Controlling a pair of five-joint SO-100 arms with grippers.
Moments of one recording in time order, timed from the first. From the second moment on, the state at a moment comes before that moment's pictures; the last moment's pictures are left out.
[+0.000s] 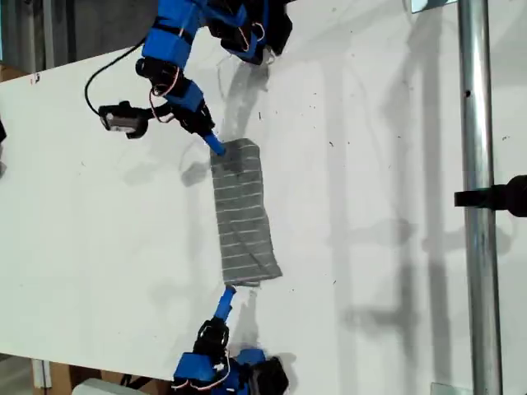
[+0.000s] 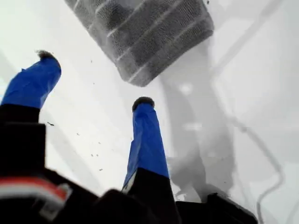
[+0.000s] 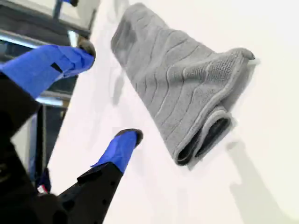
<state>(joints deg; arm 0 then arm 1) -14.8 161.8 138.0 73.1 -56.6 23.7 122.8 112.9 82.2 46.2</state>
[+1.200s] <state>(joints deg) -12.1 199.0 177.6 63.3 -52.3 22.1 95.9 130.3 39.0 67.5</state>
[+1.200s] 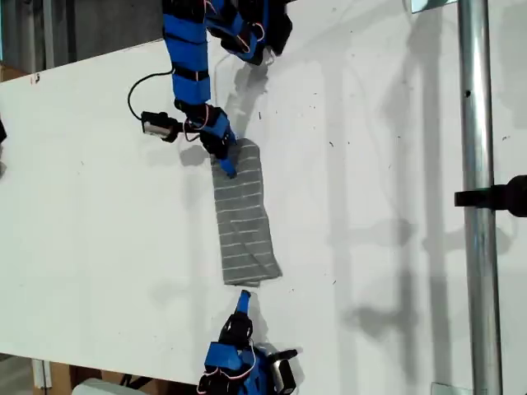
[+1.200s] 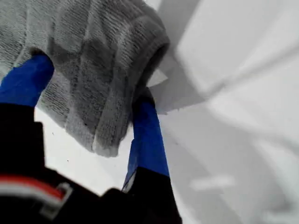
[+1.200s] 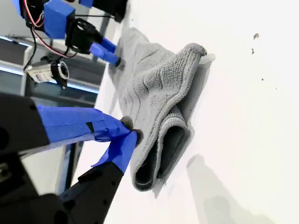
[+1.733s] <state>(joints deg) -12.1 199.0 177.6 63.3 -51.8 18.9 85.5 107.5 58.1 67.0</state>
